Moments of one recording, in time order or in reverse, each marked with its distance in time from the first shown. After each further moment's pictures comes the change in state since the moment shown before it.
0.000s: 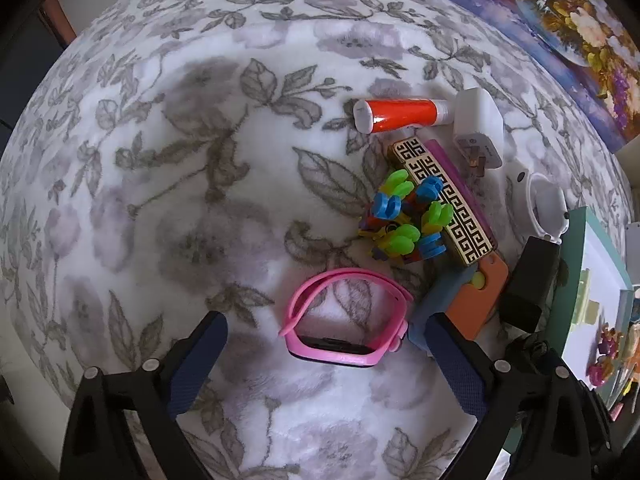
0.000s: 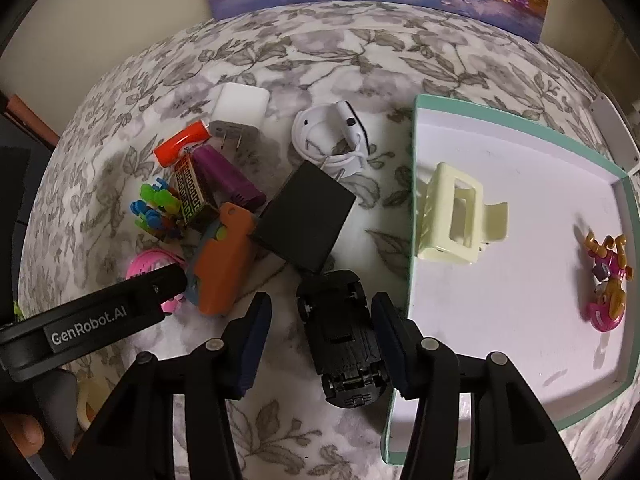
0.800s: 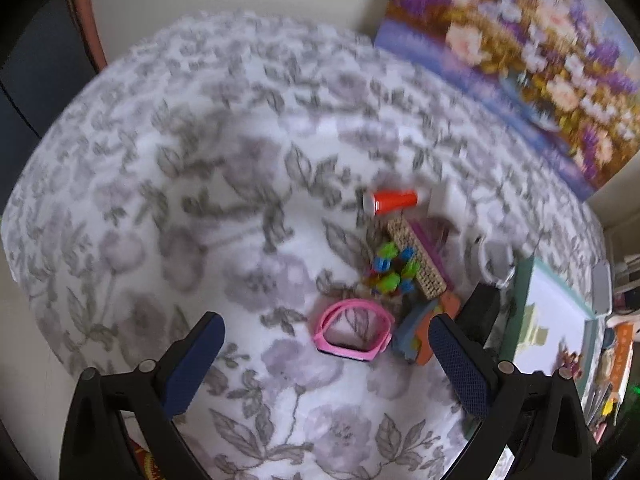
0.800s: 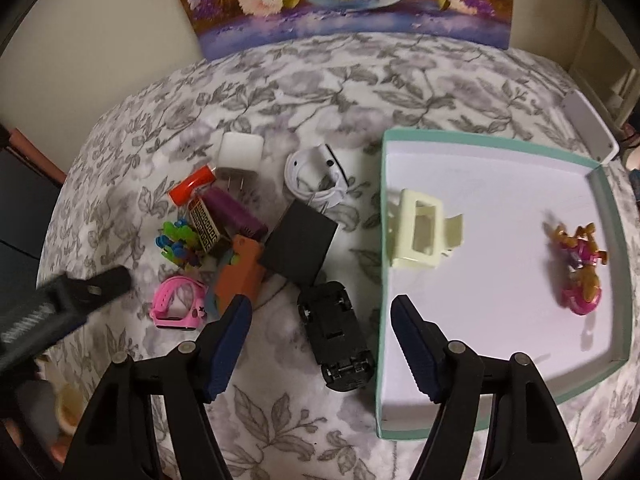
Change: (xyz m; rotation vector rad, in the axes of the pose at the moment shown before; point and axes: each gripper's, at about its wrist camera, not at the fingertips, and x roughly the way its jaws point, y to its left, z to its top) left arm -0.078 0.032 -0.003 -0.061 -0.167 -0.053; right arm -0.036 -0.011 -0.001 0.084 -0.080 0.025
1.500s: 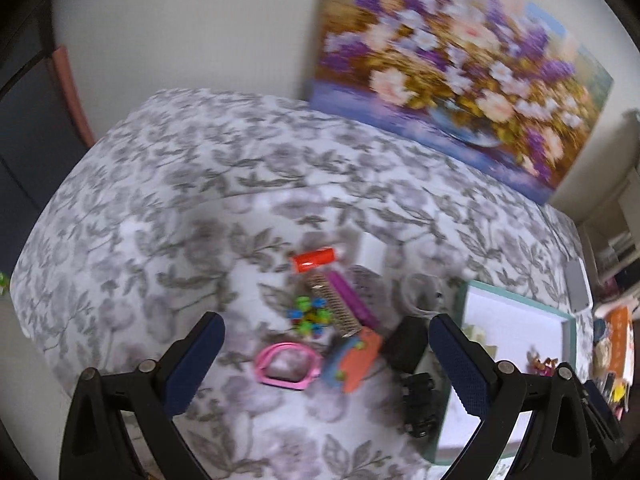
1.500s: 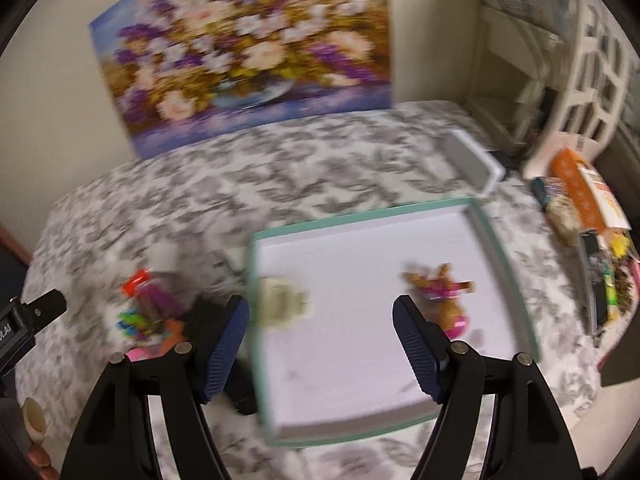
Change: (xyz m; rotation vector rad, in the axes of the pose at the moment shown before) left arm -0.069 -0.060 0.004 0.113 -0.216 -0.020; right arm -0.091 -0.056 0.012 0.147 -0.239 -0.173
